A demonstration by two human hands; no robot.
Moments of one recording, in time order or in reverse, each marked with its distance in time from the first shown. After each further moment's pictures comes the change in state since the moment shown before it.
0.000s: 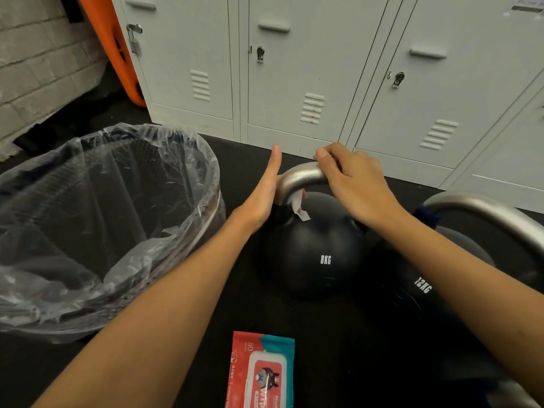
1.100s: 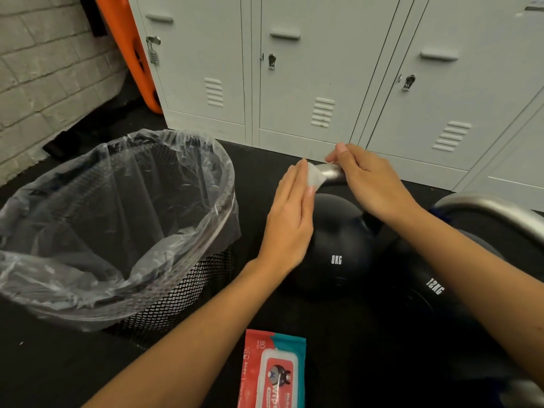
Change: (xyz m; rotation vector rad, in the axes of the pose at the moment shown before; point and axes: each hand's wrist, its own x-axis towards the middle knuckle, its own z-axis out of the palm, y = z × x) left_hand -0.045 -0.017 0.040 0.447 0.456 0.418; right_hand -0.002 -0.001 -0.008 0.163 -0.042 0.081
